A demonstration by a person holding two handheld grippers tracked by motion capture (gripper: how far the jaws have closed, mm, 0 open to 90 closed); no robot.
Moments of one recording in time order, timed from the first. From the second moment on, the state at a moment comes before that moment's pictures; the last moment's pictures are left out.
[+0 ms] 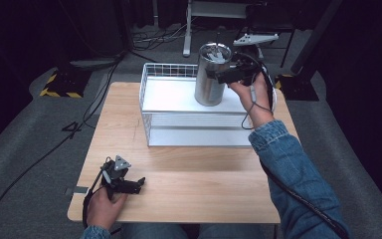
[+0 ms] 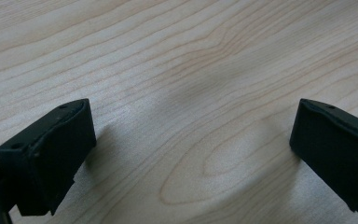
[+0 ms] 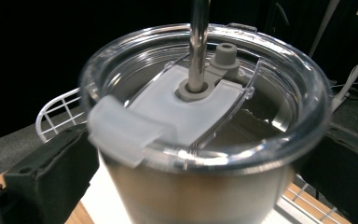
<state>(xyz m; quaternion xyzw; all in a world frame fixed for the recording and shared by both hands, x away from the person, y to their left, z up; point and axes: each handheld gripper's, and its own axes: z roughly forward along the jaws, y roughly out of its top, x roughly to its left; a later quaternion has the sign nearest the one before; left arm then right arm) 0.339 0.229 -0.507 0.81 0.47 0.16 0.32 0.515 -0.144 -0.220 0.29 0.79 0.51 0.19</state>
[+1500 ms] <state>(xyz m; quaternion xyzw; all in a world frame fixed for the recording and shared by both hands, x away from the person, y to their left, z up) 0.339 0.229 -0.507 0.81 0.47 0.16 0.32 0.398 -0.249 -0.234 0.25 0.78 0.54 0.19</state>
